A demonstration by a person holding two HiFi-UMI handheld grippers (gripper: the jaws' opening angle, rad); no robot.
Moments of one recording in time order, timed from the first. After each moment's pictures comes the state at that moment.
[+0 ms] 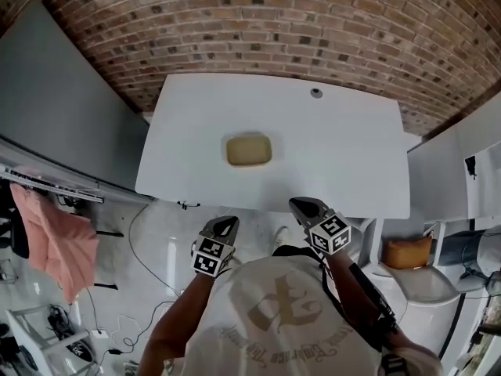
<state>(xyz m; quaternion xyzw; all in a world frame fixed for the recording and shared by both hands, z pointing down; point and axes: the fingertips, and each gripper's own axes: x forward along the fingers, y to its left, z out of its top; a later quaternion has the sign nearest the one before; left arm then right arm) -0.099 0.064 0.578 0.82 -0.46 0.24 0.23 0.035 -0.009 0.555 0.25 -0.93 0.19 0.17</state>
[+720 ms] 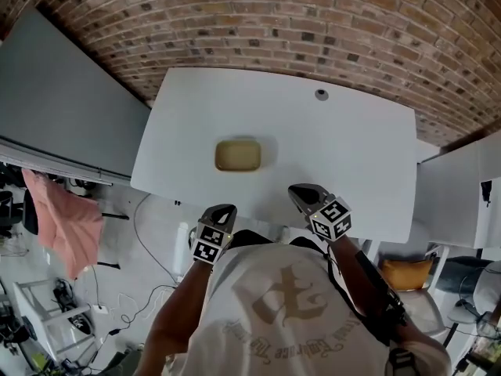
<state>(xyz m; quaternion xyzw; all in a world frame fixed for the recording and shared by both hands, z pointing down) -0.057 -0.019 0.593 0.78 -0.49 0.32 0.22 0.075 -0.106 0.566 0.16 -0.95 0.19 0.18</state>
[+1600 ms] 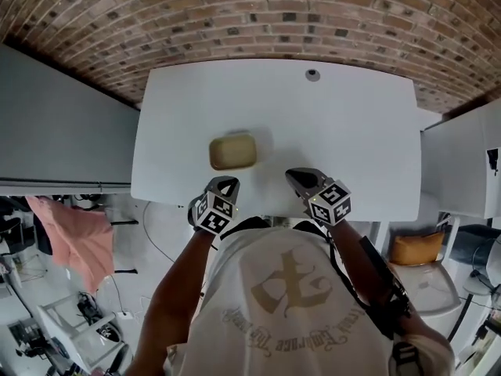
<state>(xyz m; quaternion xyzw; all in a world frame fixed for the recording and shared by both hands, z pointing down) -0.066 -0.096 0.621 0.79 -0.38 0.45 0.15 0.062 -0.136 0.578 0.21 -0.93 0.25 0.15</state>
